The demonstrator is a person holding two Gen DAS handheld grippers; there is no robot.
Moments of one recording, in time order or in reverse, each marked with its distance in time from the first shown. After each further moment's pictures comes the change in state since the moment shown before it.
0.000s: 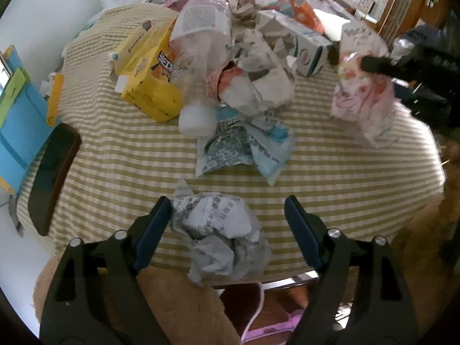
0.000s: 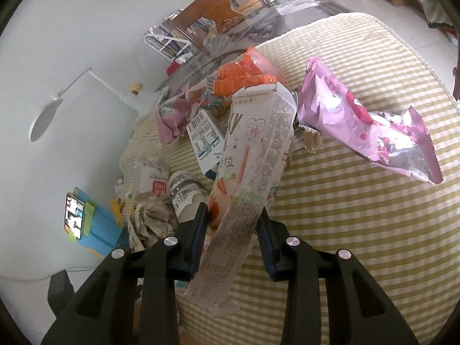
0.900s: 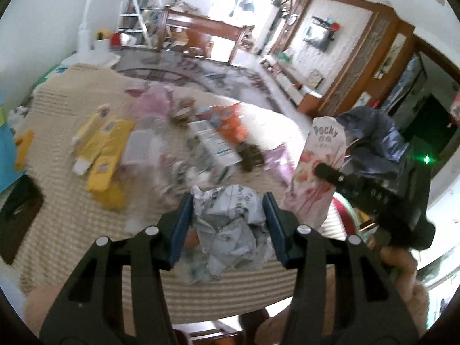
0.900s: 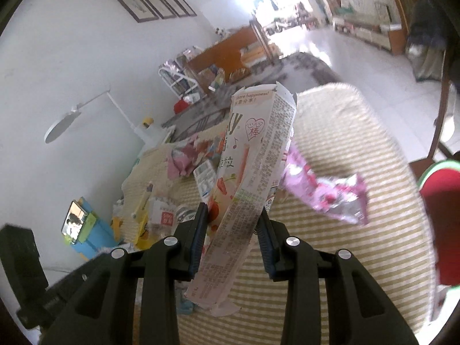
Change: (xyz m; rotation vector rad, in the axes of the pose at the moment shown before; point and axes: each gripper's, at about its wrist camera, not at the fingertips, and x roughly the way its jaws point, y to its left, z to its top) left arm -0.092 -0.013 0.048 -0.113 -0.355 -0.398; right arm -0.093 0.003 -0.003 -0.116 -0.250 -0.036
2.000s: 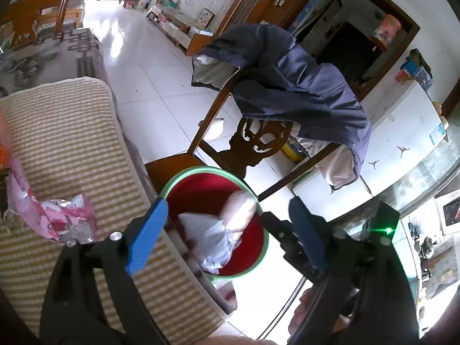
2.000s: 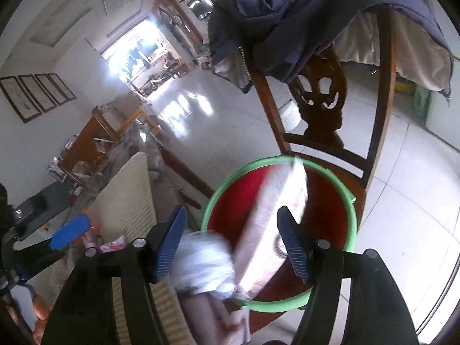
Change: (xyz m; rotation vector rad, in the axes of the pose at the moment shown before) left arm 0.183 -0.263 -0.001 0.295 0.283 -0.429; right arm -0.134 -0.219 -0.042 0.411 -0.269 -0.497
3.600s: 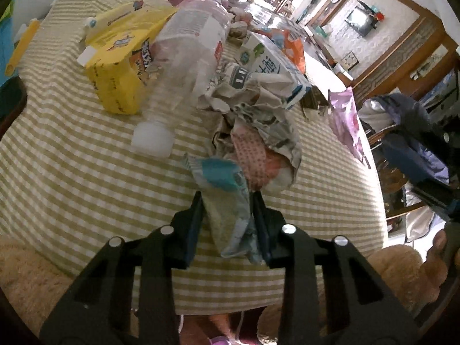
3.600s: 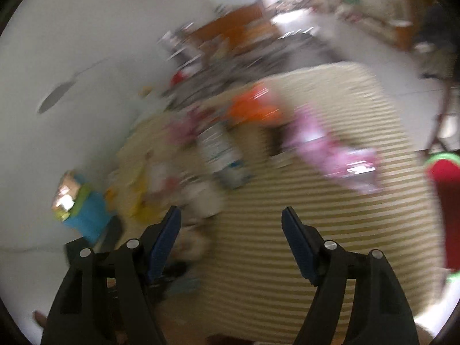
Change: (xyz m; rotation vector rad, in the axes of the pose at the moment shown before) left arm -0.186 0.220 -0.195 -0.545 -0.108 0.458; right arm 0.026 0.297 -0.136 -0.506 0.514 0.505
